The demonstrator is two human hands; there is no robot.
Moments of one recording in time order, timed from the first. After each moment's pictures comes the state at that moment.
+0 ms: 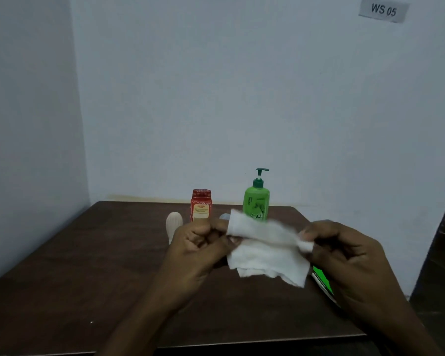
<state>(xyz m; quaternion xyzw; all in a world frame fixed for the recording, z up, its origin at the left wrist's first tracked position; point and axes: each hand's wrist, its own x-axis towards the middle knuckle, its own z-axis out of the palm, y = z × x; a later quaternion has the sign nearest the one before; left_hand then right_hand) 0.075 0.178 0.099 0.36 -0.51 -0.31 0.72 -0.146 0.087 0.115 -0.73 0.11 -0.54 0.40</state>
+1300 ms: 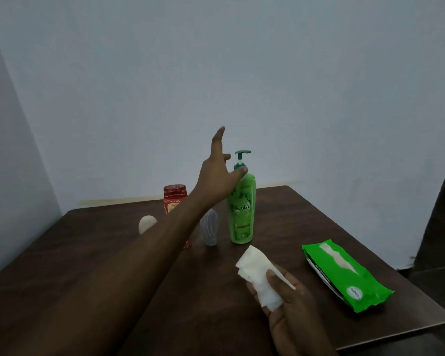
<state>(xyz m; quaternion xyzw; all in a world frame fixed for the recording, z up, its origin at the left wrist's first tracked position) 0.110 -0.055 0.146 0.61 -0.59 -0.06 0.52 -0.067 0.007 -0.023 -0.23 0.24 -0.51 0.79</state>
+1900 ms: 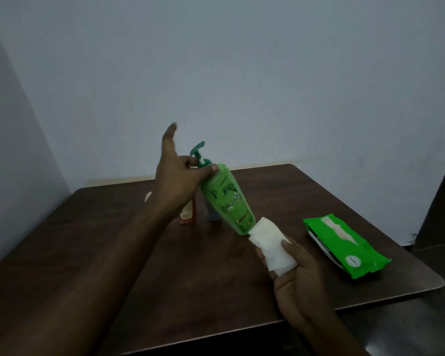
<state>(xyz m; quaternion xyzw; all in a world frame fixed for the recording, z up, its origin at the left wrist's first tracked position) 0.137 0.033 0.120 0.61 -0.47 -0.12 0.63 -0.080 0.016 -0.020 -0.18 0.20 -0.54 0.80</state>
